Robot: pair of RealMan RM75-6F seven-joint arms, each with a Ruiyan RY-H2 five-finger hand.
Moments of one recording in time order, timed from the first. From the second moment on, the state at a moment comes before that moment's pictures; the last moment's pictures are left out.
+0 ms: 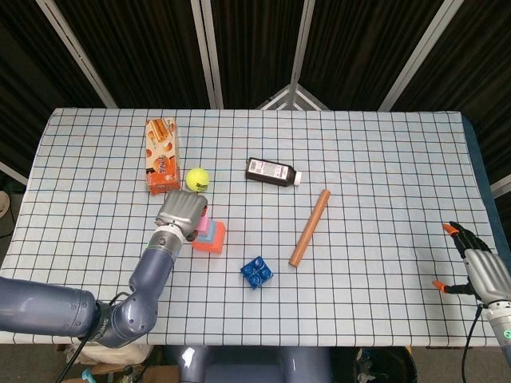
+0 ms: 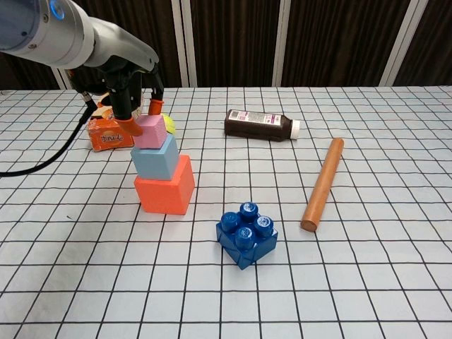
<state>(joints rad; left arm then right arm) -1.37 -1.27 -0.24 -1.99 -0.16 1.20 1.03 0.21 -1.02 0.04 -1.48 -1.41 1.15 0.34</state>
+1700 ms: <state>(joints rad) -0.51 -0.96 0.12 -2.11 1.19 1.35 0.49 0.16 -1.05 0.06 -1.51 -1.46 1.33 0.24</state>
